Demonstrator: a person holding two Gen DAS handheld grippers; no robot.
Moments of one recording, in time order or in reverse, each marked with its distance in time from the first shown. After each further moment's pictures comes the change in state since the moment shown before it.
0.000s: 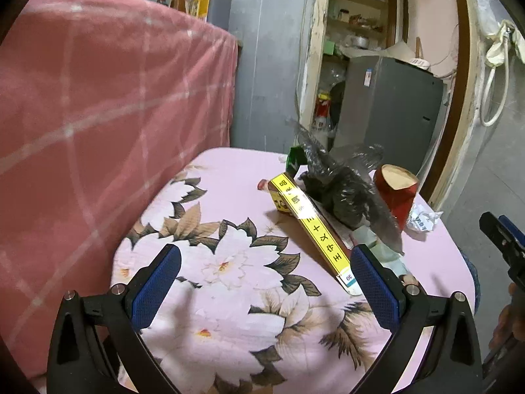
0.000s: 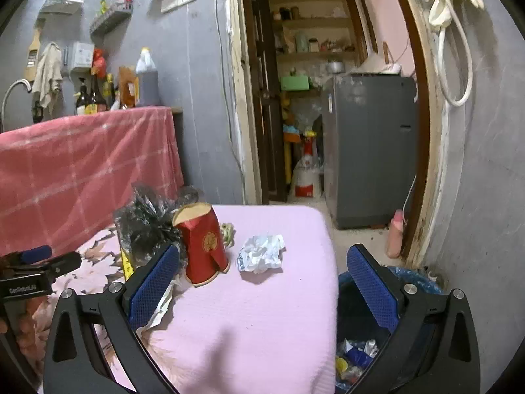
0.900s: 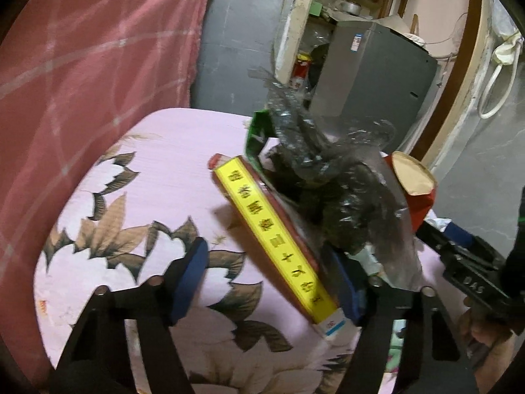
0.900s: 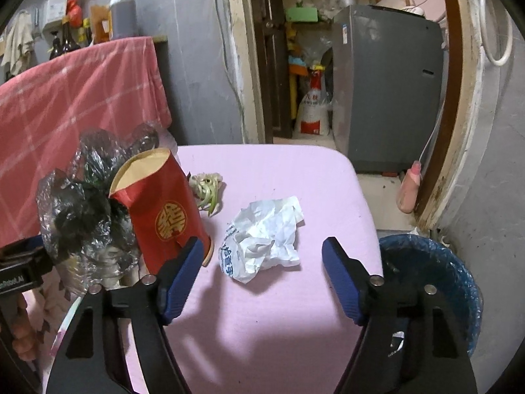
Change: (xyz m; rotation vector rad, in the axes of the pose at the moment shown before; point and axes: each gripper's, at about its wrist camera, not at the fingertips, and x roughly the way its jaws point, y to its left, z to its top) left arm 0.065 -0.011 0.024 -0.039 0.198 -0.156; right arm 0.103 -0.002 -0.004 -0.014 0.310 0.012
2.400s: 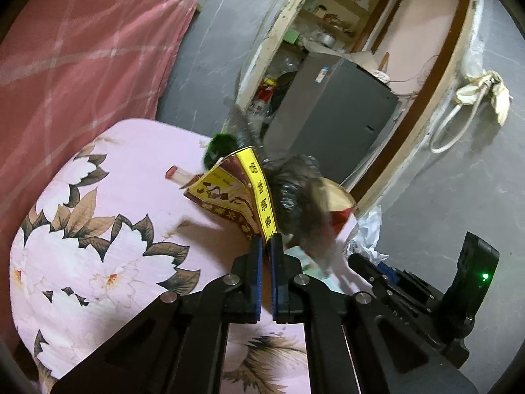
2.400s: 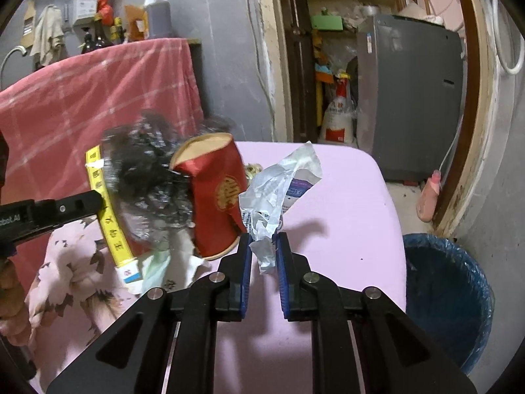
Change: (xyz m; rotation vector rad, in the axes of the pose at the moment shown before) left arm -0.053 -0.012 0.002 -0.087 -0.112 -0.225; right arm -0.030 0.019 -0.021 -0.062 -0.063 0.107
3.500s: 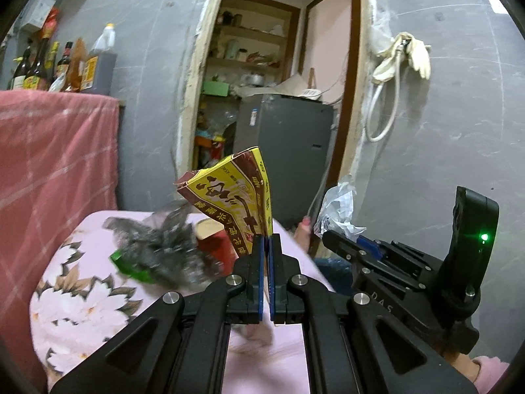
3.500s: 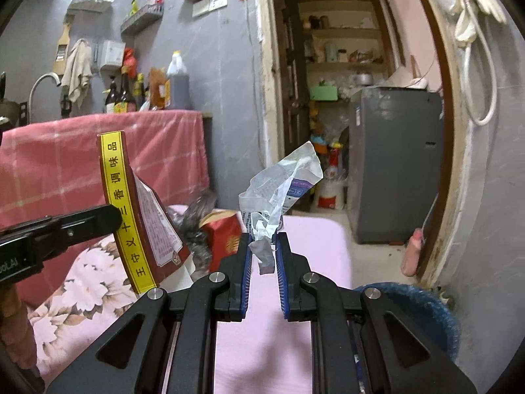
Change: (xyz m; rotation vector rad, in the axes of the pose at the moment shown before) left arm -0.041 -0.107 -0.039 0.353 -0.226 -0.078; right arm -0.098 -0.010 -0.001 -0.038 -0.311 -0.044
